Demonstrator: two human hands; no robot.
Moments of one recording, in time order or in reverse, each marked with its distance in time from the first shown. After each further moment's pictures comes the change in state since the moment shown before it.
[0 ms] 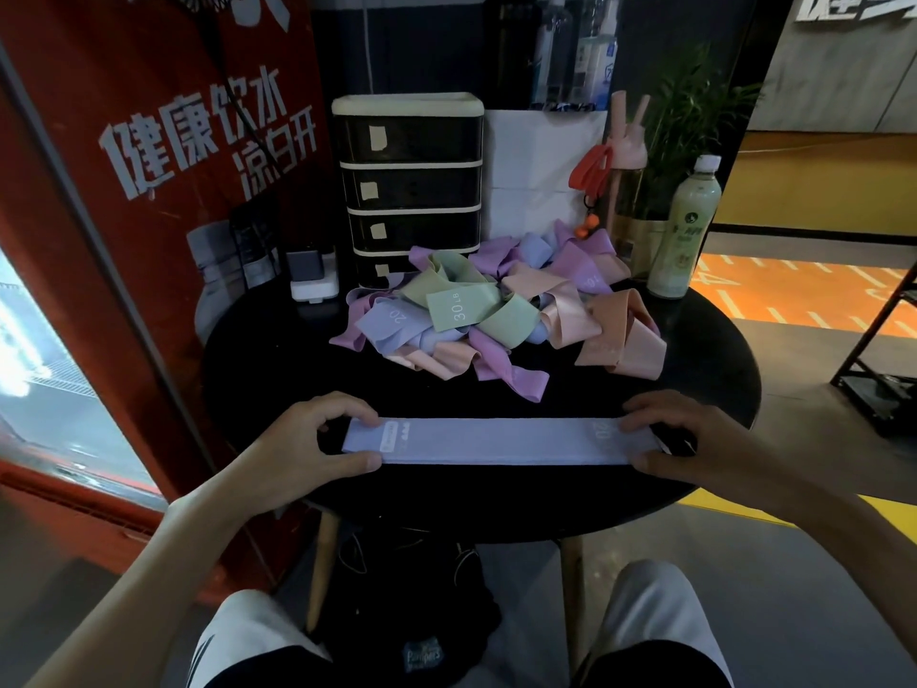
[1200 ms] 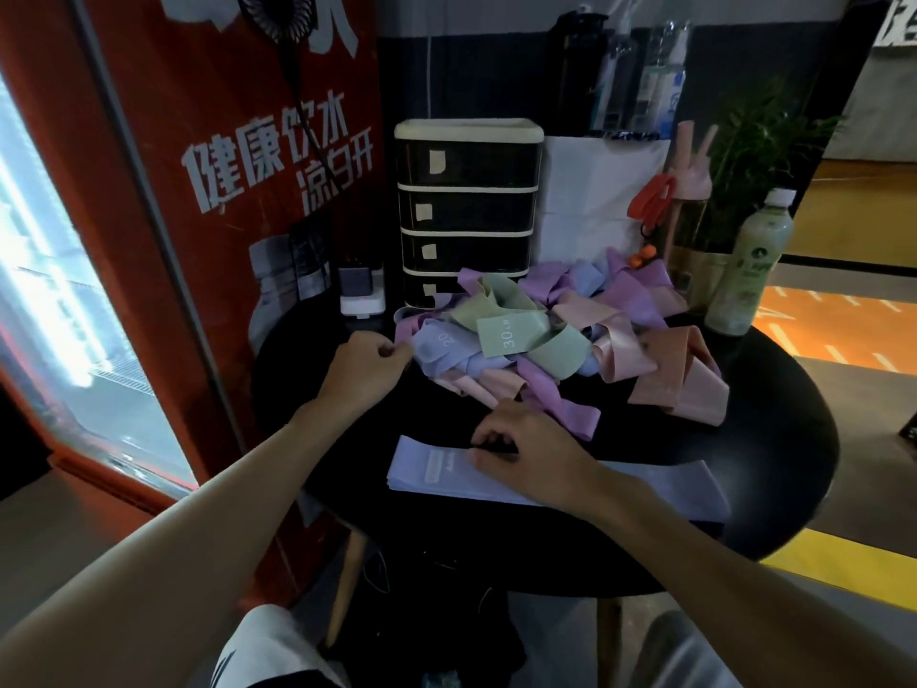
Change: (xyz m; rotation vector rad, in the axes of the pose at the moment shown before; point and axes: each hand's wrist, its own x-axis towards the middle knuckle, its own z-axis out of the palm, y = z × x) left_hand 0.102 -0.014 -0.019 -0.015 0.392 -0.357; right_hand 0.114 -0.116 0.118 -0.017 -0.019 -0.363
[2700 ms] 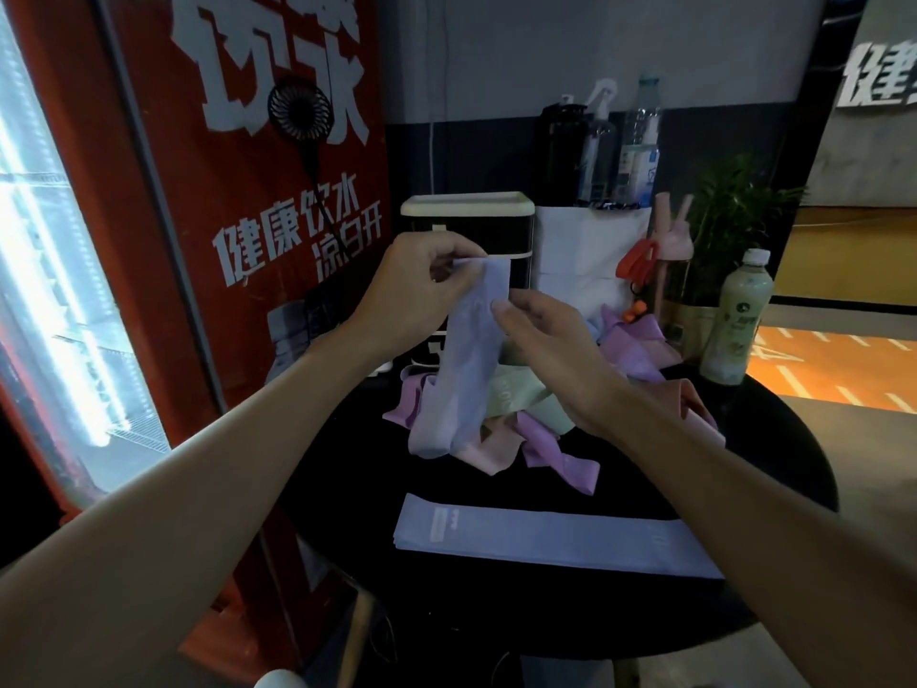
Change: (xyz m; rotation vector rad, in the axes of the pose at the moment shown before) left_hand -0.012 0.169 -0.064 -0.124 0.050 0.794; right_hand 0.069 -0.072 -0.104 0.662 0.406 0.135
